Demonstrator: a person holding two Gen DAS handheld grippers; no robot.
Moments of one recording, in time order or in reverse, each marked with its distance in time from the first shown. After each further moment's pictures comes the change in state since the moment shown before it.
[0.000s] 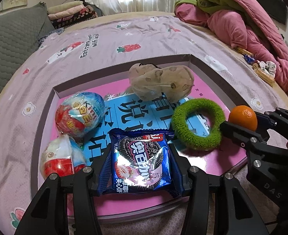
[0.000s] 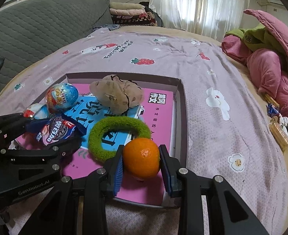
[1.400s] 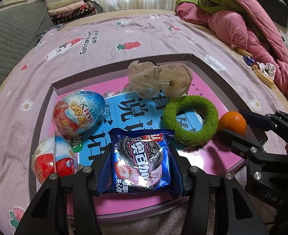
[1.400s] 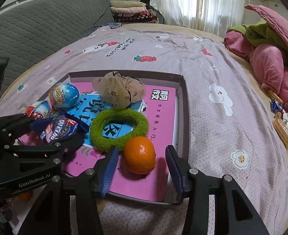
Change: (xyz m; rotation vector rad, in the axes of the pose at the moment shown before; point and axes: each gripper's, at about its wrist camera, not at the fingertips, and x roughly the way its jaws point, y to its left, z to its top) left arm 0.001 0.001 0.000 -0.021 0.019 -0.019; right arm -0.001 -0.002 -0.001 0.020 0.013 0.036
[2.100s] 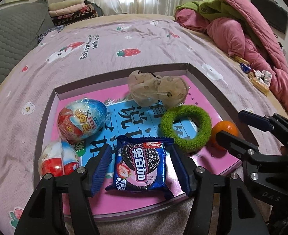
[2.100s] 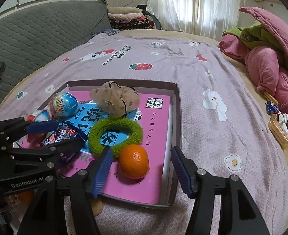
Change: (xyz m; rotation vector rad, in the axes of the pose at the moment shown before) left arm -0.014 0.004 0.006 -0.023 -0.033 -0.030; right arm -0.009 -0.005 0.006 0.014 -0.046 -0.015
